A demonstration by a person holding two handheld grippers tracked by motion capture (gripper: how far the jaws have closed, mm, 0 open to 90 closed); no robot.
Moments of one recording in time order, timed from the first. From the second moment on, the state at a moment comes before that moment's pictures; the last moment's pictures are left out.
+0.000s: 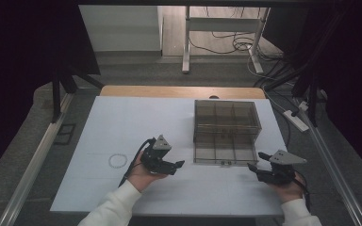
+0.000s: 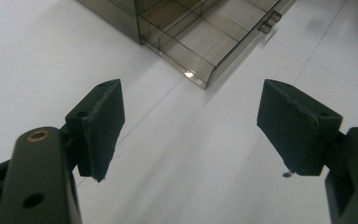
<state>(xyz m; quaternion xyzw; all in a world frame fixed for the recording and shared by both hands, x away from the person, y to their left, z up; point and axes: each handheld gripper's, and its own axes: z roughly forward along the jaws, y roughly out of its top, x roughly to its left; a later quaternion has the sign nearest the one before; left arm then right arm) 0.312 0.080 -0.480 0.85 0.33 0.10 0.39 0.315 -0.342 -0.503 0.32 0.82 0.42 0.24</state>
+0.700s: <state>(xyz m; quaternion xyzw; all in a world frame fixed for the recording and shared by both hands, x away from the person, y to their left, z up) 0.307 0.129 -0.472 0.85 0.36 0.09 0.38 0.310 -0.340 -0.504 0.31 0.82 0.42 0.24</state>
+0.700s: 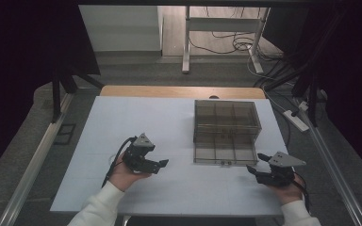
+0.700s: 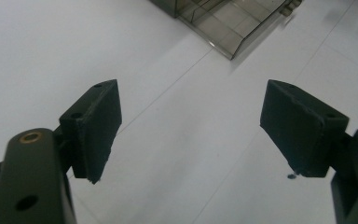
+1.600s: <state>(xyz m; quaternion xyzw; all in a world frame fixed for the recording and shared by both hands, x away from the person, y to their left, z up) 0.308 0.186 -0.470 0.83 0.41 0.09 0.36 0.309 -0.339 -0.508 0.30 0.83 0.40 0.25</state>
